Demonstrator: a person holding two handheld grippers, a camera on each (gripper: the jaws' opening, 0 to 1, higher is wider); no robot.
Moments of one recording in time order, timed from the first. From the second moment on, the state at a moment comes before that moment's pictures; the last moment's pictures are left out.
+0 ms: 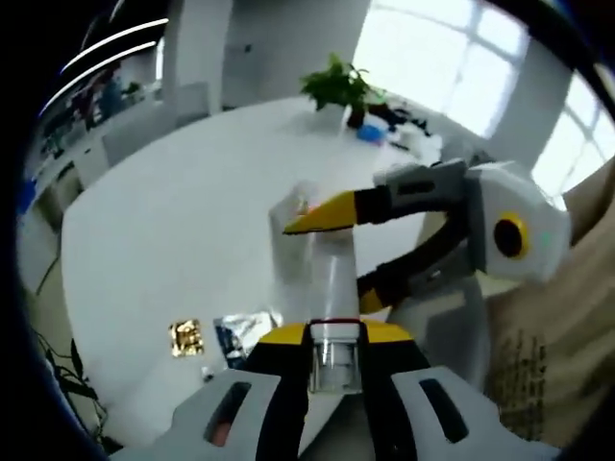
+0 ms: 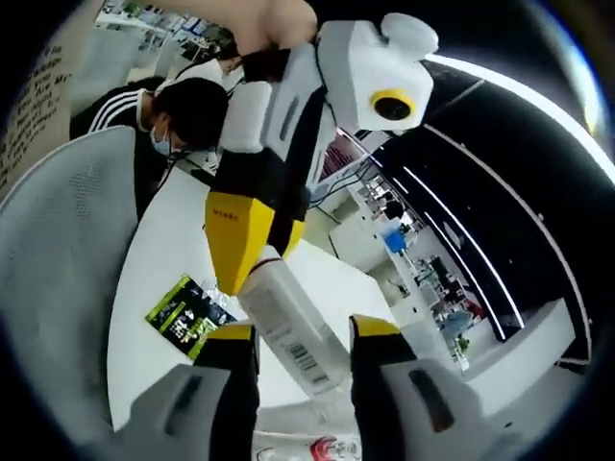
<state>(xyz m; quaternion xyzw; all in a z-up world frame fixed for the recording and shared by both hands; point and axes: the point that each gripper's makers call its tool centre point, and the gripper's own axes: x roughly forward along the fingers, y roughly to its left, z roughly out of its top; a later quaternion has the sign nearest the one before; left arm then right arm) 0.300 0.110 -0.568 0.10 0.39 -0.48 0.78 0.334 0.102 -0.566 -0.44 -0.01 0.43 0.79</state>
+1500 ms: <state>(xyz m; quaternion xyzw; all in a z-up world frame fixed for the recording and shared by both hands) 0.291 0.074 -0.456 -0.17 0.18 -0.61 0.75 0.261 0.108 -0.500 0.33 0.08 0.58 0.74</state>
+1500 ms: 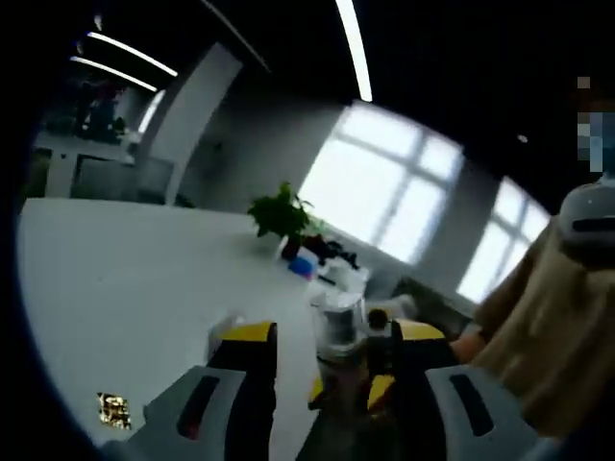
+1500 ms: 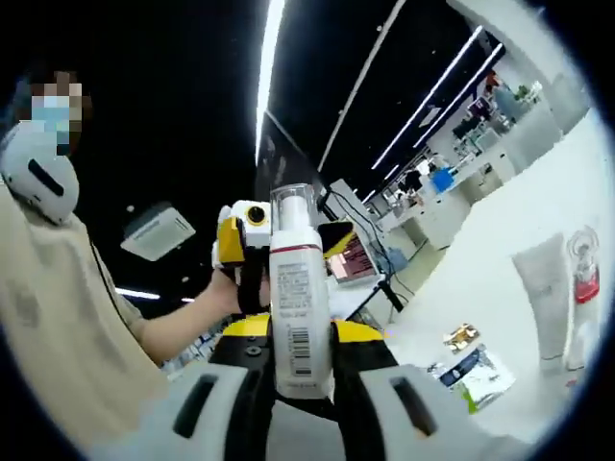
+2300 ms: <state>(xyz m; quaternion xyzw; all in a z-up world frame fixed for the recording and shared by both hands) 0.278 0.068 -0.471 -0.12 0.19 -0.63 0.75 0.257 0.107 -0.506 0.34 0.10 0.58 0.73</state>
